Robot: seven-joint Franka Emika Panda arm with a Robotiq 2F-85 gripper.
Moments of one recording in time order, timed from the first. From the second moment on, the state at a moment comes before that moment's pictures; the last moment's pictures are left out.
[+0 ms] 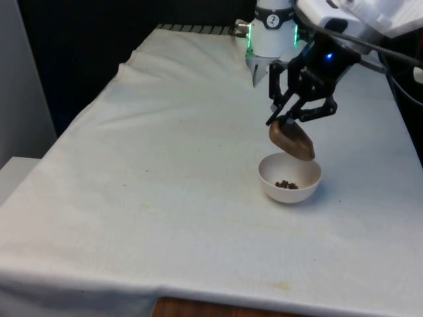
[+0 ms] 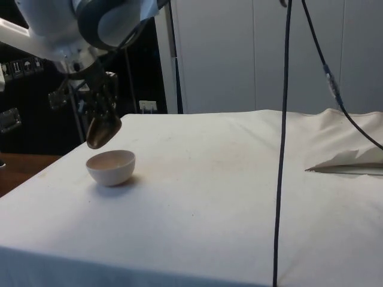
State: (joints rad) arm -0.09 0.68 0.40 -1.49 -0.85 1.89 0.87
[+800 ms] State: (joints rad) arm -0.09 0.53 0.31 -1.73 -0.76 2.09 0.88
